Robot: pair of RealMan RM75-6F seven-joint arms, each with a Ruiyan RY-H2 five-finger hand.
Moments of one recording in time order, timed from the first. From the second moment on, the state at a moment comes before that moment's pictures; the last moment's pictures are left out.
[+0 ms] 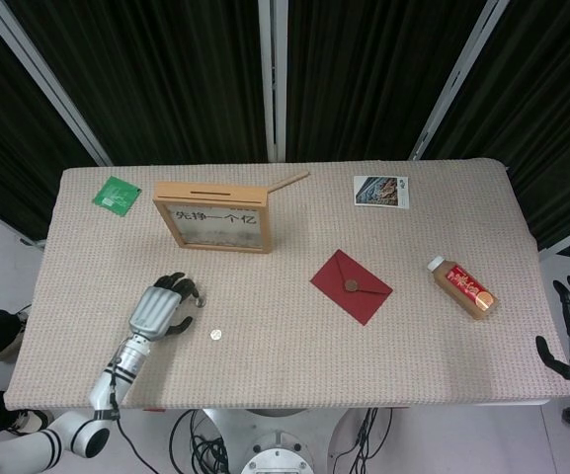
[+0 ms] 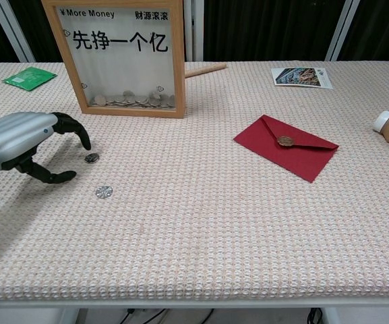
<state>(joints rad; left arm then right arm) -0.49 -1.72 -0.08 -1.14 1.46 1.13 0.06 0.01 -1.10 0.09 -1.59 -1.42 1.51 -0.04</state>
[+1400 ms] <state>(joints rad) -0.52 -1.79 -0.07 -1.05 1.43 1.09 0.06 0.01 -1.09 0.08 -1.57 -1.41 1.48 -0.01</state>
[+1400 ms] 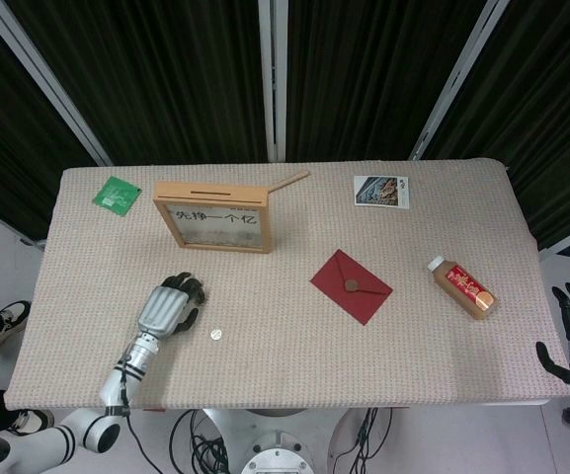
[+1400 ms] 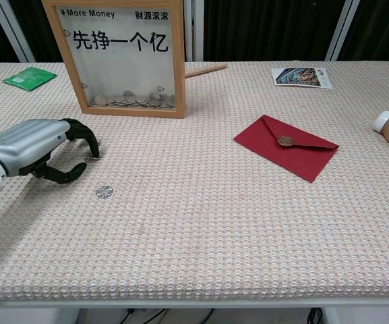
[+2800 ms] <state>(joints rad) -0.56 -1.87 -0.07 -0.93 1.46 1.10 -0.04 0.00 -1.10 0.08 -1.54 -1.39 1.47 0.03</state>
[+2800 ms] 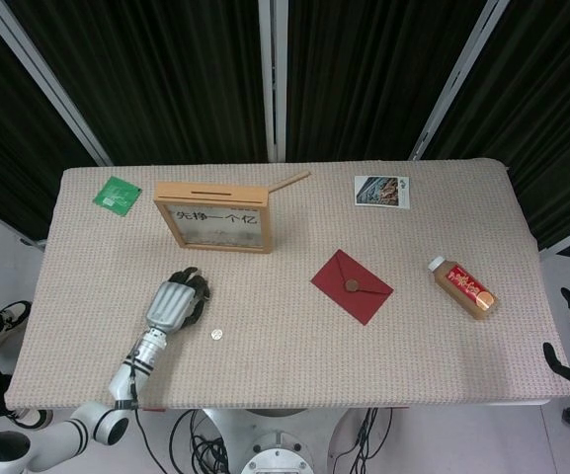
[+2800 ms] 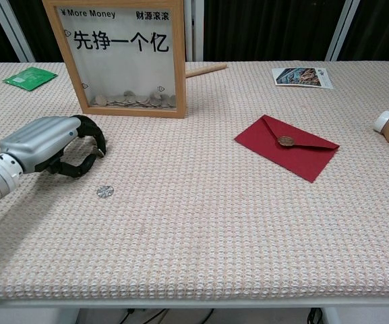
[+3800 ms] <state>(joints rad) -0.57 -1.89 -0.08 -0.90 1.47 1.13 -0.03 0.00 -1.10 0.09 -1.51 -1.39 1.47 0.08</state>
